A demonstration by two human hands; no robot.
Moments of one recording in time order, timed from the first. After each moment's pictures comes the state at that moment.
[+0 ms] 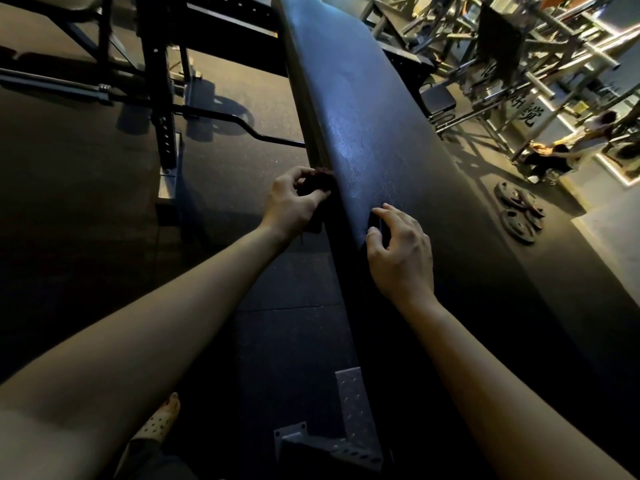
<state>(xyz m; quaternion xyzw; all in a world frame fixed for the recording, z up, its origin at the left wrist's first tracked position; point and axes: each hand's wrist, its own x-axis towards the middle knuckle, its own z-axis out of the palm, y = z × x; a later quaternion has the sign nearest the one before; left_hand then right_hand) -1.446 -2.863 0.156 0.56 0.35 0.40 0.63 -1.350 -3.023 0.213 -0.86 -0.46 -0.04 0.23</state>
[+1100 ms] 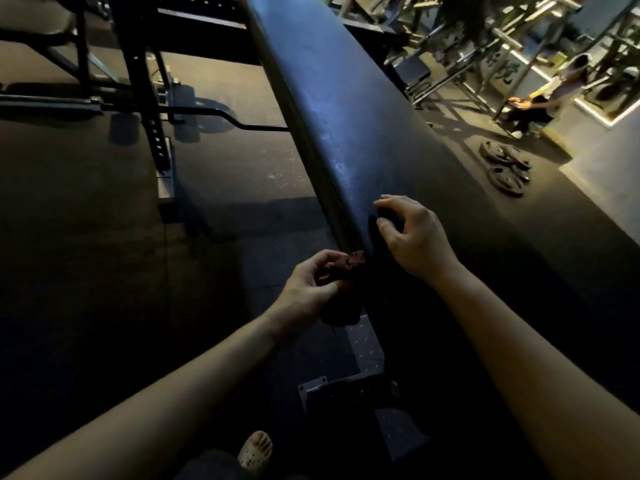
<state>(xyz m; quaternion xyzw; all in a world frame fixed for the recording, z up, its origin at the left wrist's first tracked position) -1.568 -3.098 0.152 0.48 0.17 0.21 0.84 -1.389 -3.164 0.243 -0.84 -0.49 0.02 0.24</state>
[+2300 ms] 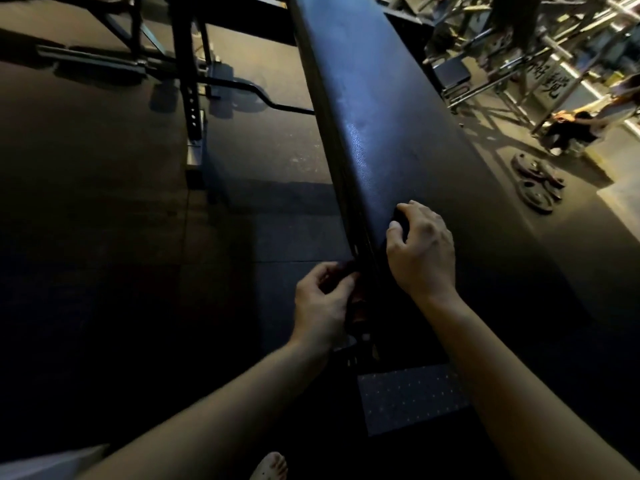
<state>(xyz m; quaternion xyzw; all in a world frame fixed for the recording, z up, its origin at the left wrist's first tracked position) -1.574 -3.235 0.150 0.38 0.39 0.37 0.76 -1.431 -3.244 0.216 -0.87 -0.44 -0.05 0.20</state>
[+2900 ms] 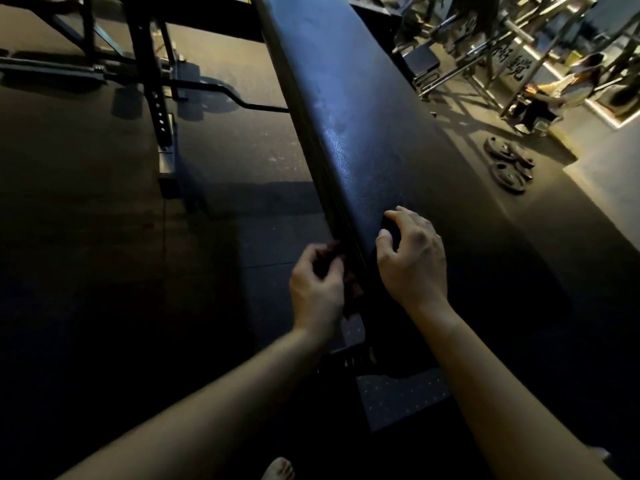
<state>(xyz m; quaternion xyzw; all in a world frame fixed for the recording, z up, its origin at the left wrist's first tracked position) -1.555 -3.203 0.160 0.47 0.41 0.39 0.68 -1.436 -3.241 0.216 -0.88 -0.42 -0.07 0.22</state>
